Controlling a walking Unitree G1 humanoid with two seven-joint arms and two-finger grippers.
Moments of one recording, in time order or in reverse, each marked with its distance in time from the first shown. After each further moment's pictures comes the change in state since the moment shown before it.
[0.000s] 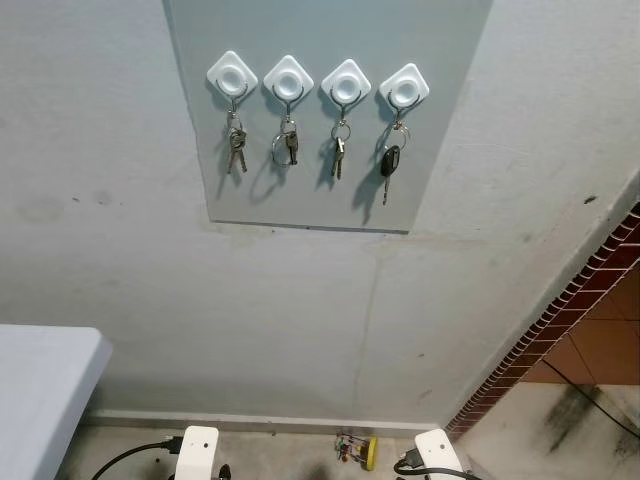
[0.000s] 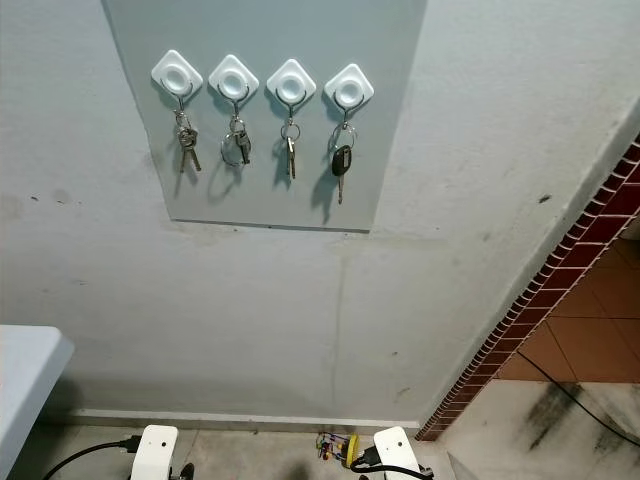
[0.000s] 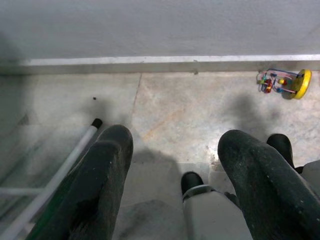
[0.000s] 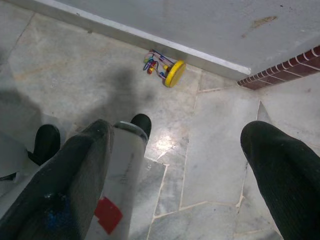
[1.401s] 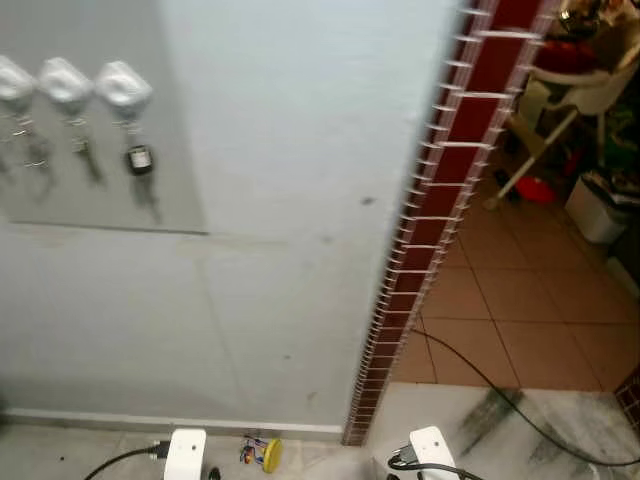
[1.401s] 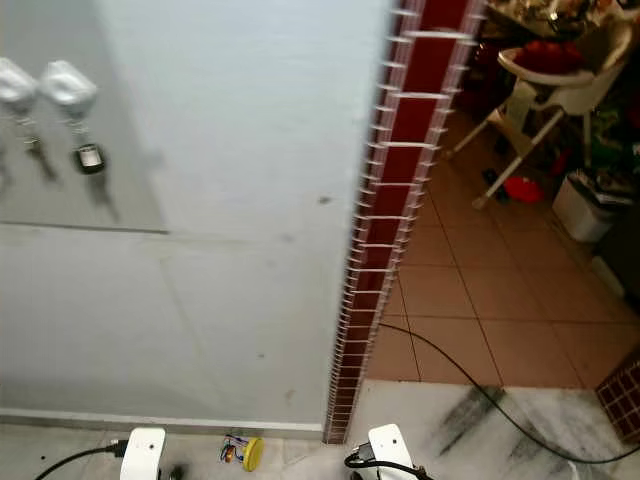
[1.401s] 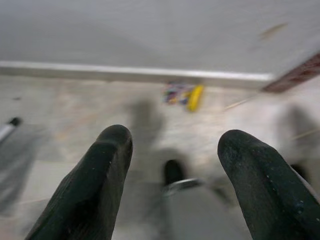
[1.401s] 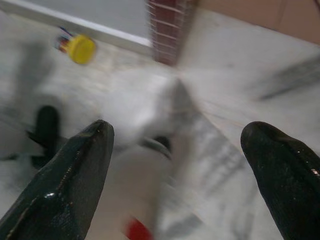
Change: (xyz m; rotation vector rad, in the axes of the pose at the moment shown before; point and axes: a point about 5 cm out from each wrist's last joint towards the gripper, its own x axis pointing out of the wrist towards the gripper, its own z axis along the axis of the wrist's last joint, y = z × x) left arm 0.003 -0.003 0.011 -0.054 -0.028 -0.008; right arm 0.000 -0.001 -0.001 0.035 0.004 0.008
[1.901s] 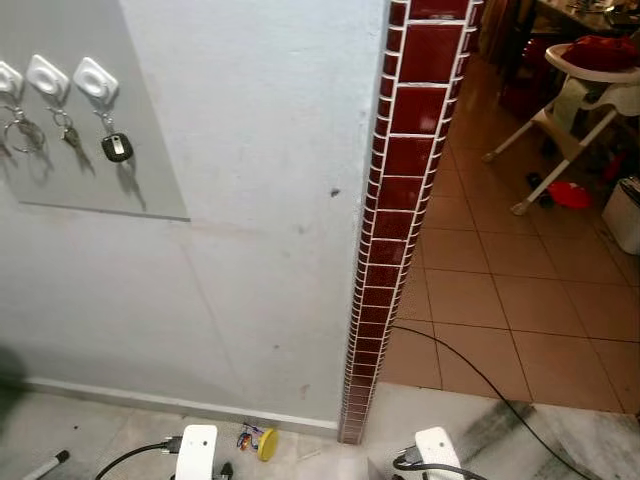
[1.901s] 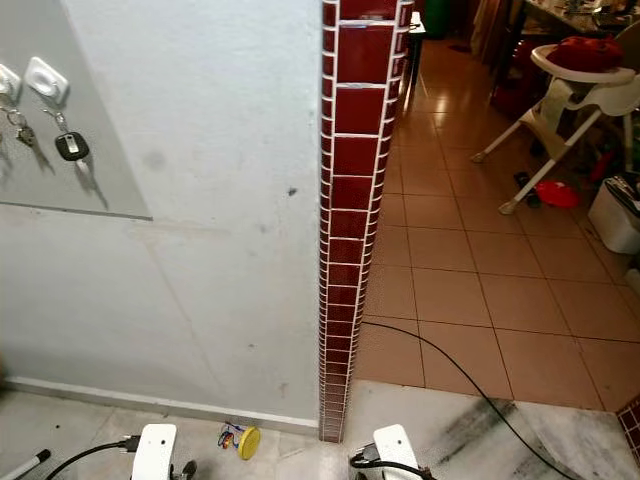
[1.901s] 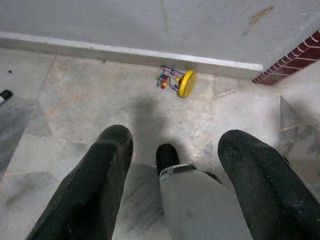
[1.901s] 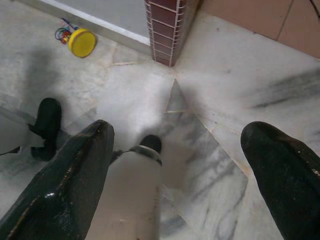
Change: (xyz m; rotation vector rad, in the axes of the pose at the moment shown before) left arm -0.002 0.000 -0.007 -0.003 0.021 -0.003; right arm 0.001 0.000 0.004 0.003 -0.013 -0.001
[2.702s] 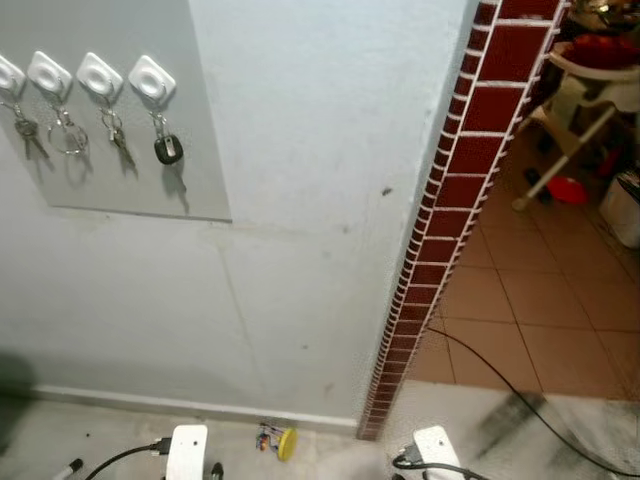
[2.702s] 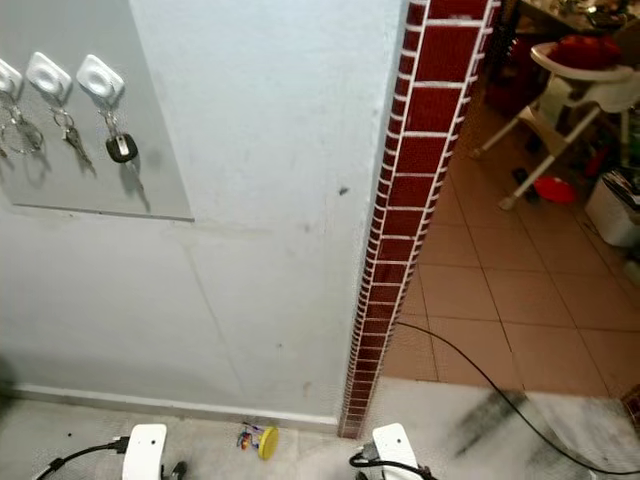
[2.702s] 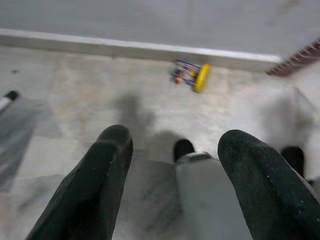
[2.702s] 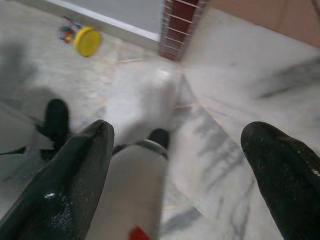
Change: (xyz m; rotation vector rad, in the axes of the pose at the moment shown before) left arm -0.001 0.001 -0.006 -0.005 0.028 0.002; right arm 0.000 -0.002 -0.003 -0.005 0.016 -0.022
